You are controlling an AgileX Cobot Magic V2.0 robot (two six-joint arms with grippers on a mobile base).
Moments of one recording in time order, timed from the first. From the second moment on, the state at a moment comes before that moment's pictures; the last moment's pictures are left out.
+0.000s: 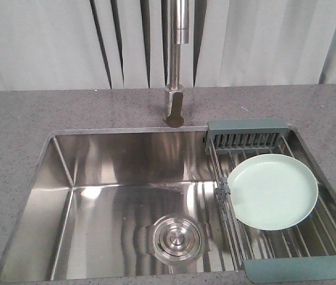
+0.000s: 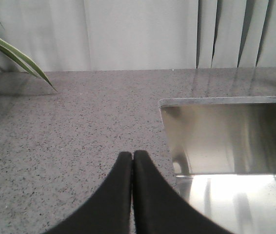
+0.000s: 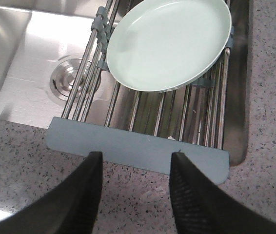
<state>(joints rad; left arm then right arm) 0.07 0.04 -0.12 -0.05 0.31 0.05 0.12 0.55 -0.62 0.14 0.97 -0.14</state>
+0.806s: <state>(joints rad) 0.07 -0.01 0.03 -0.05 0.09 -0.01 0.12 0.55 -0.62 0.14 0.97 -0.14</state>
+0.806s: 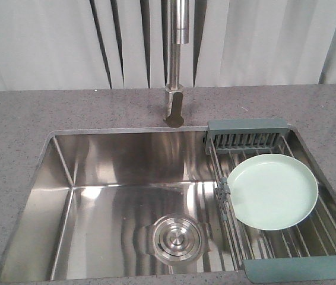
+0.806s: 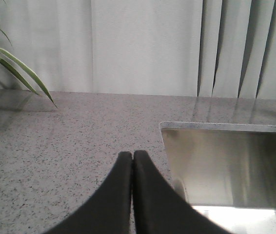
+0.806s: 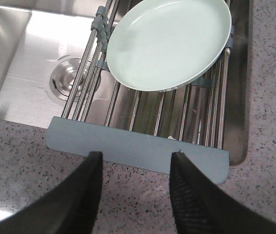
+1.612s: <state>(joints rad) 0.07 -0.01 0.03 -0.05 0.05 -0.02 0.12 0.55 -0.62 0.14 0.97 -0.14</state>
